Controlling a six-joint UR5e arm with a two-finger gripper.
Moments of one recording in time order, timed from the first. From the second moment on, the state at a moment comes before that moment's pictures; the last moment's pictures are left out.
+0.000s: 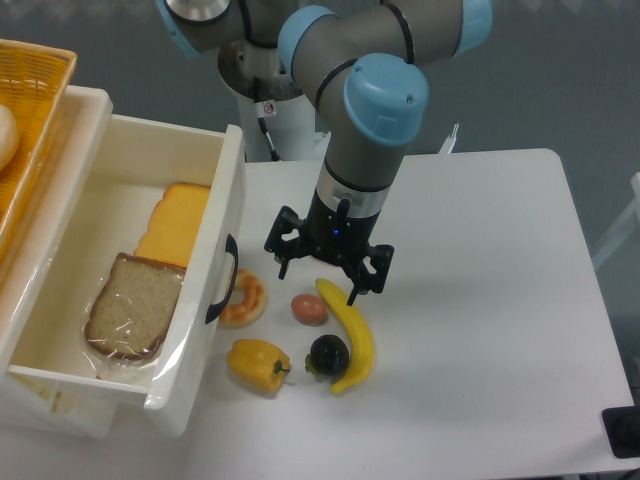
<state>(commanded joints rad) 2.47 -1.83 -1.49 -1.26 1.29 0.80</state>
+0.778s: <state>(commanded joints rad) 2.47 -1.85 -1.50 -1.21 1.34 0.81</state>
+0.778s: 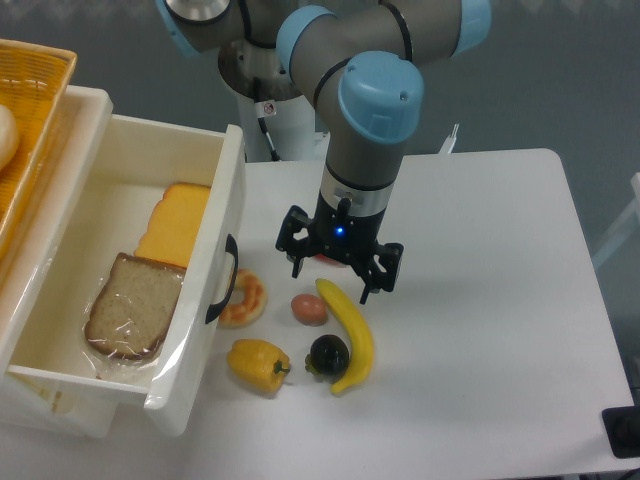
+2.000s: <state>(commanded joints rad) 2.45 -1.87 -1.63 -1.18 1.45 1.06</state>
